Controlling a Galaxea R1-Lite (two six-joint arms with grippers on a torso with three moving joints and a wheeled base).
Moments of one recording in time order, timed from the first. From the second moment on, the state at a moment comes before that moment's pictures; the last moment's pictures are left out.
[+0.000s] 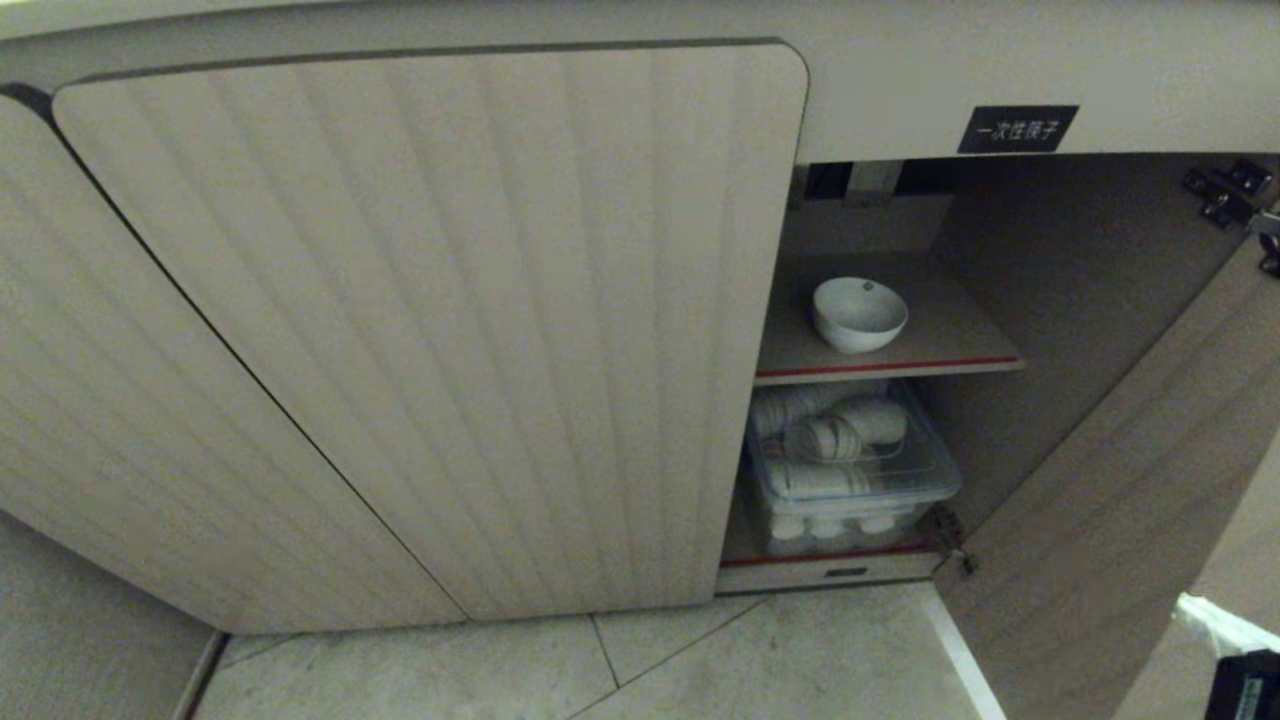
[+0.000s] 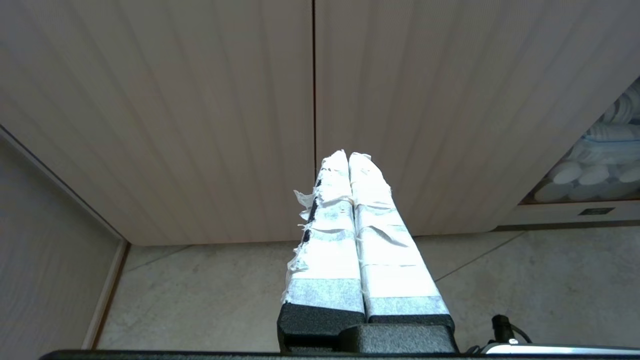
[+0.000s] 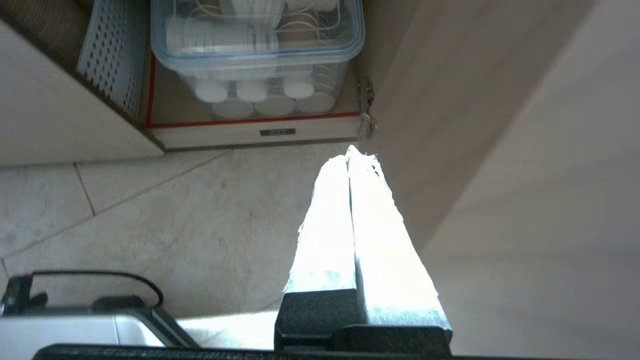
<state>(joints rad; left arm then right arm) 0.00 0.00 0.00 0.00 0.00 -0.03 0.13 1.01 -0.01 -0.66 -0.20 0.00</state>
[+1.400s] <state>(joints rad) 0.00 0.00 0.00 0.00 0.00 -0.03 0.00 0.04 0.00 -0.01 -0.01 -0.07</state>
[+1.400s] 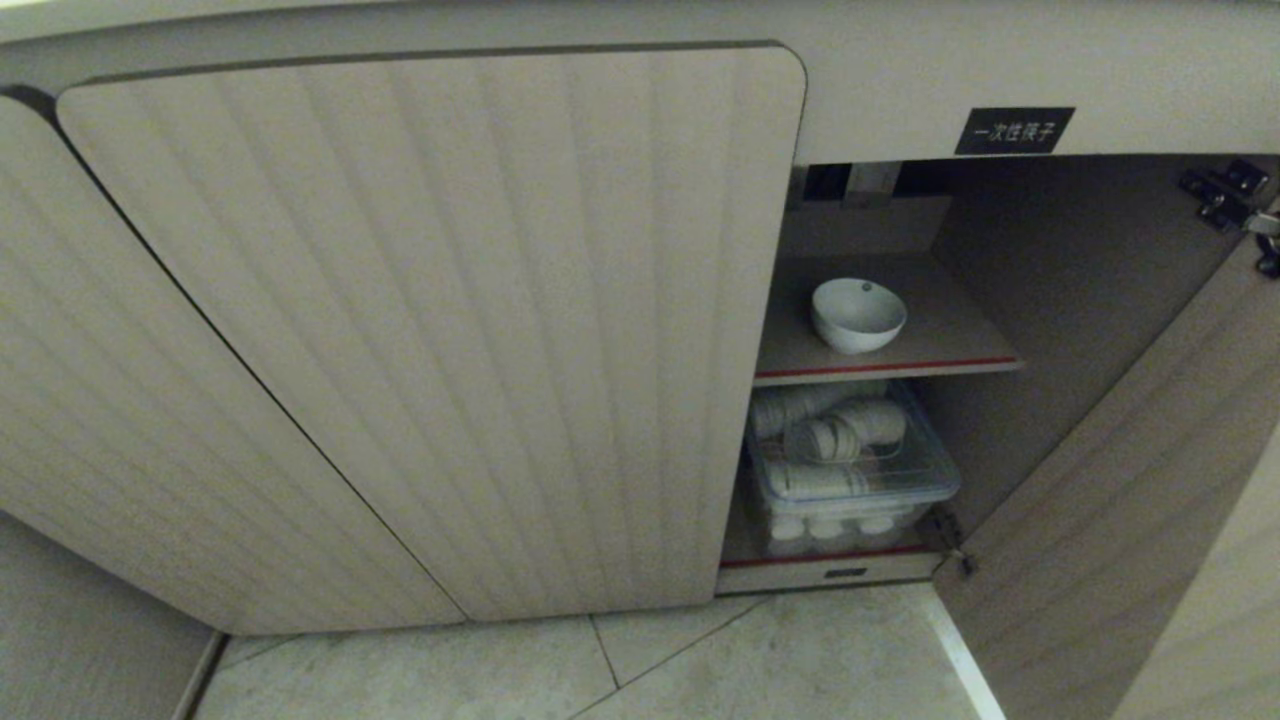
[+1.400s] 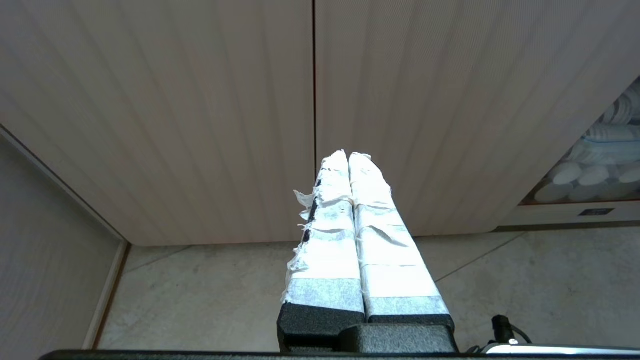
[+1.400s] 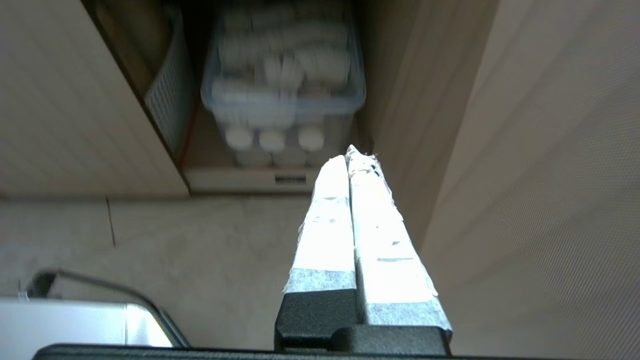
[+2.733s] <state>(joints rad) 0.00 0.00 0.00 0.00 0.00 -0.03 0.00 0.00 0.00 -0.01 -0.02 0.03</state>
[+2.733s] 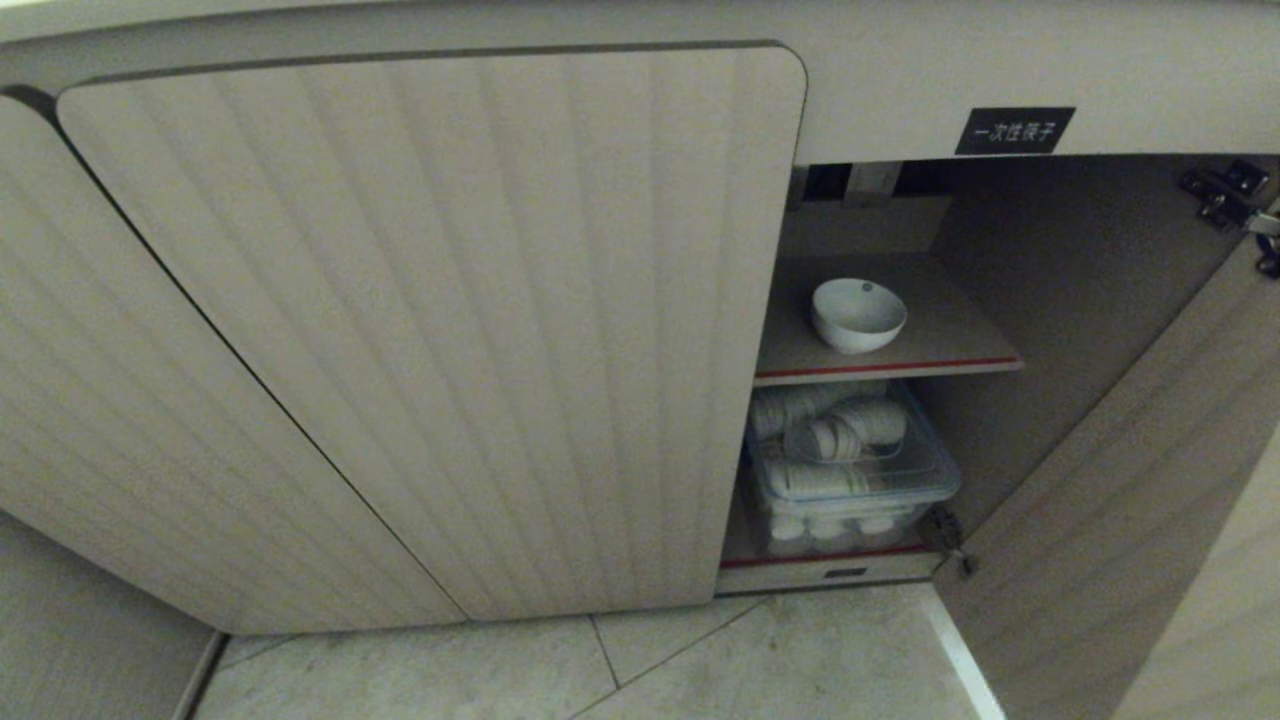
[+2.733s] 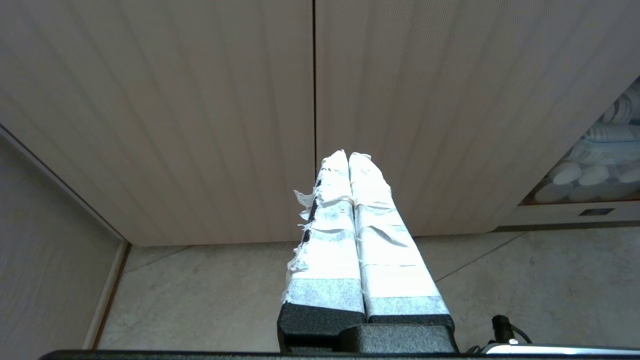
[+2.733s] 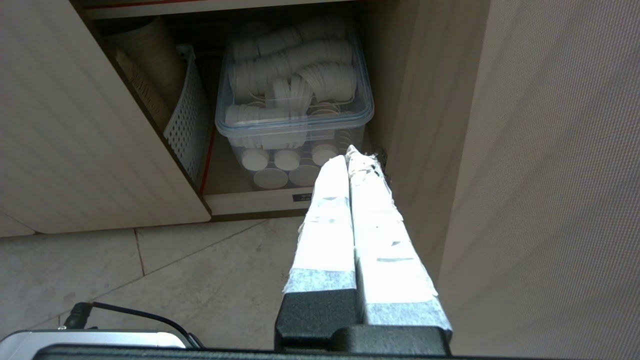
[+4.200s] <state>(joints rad) 0.00 0.00 0.00 0.00 0.01 -0.03 0.00 0.00 0.00 -0.01 -0.02 0.03</state>
